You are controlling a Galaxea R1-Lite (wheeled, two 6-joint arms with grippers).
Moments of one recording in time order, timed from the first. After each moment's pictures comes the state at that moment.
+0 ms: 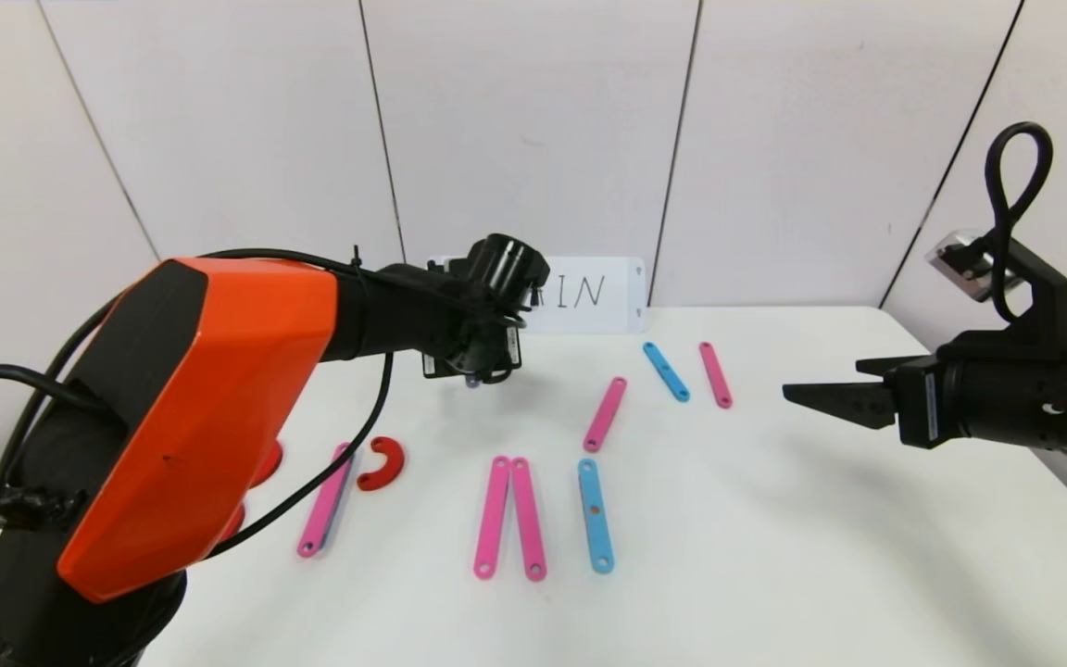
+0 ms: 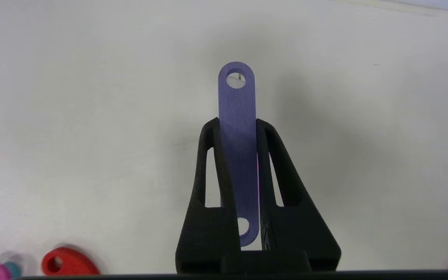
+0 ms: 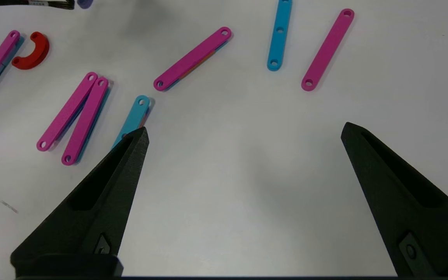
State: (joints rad) left arm -0.57 2.36 -1.98 0.39 0.53 -0.54; right arm 0.17 1.45 -0.81 -0.12 0.32 -0.02
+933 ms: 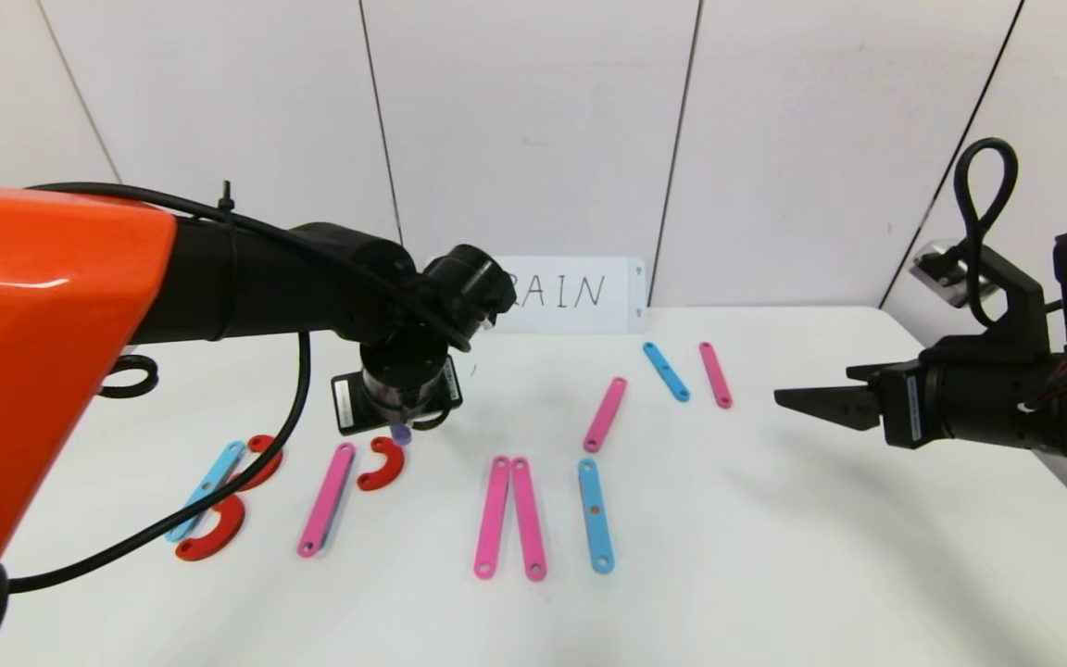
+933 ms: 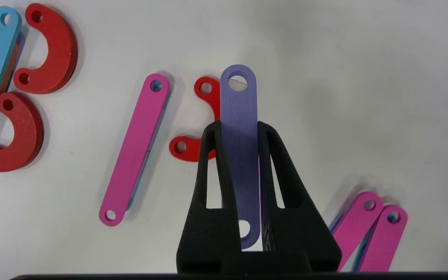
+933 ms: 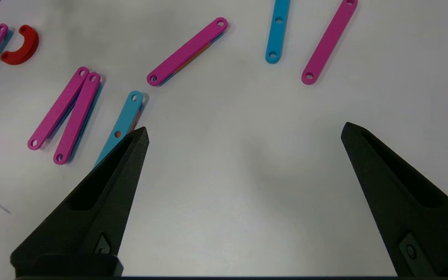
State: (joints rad) left arm -0.60 2.09 -1.69 0.74 0.57 -0.89; right arm 0.17 1.49 -0.82 -0.12 0.32 -0.02
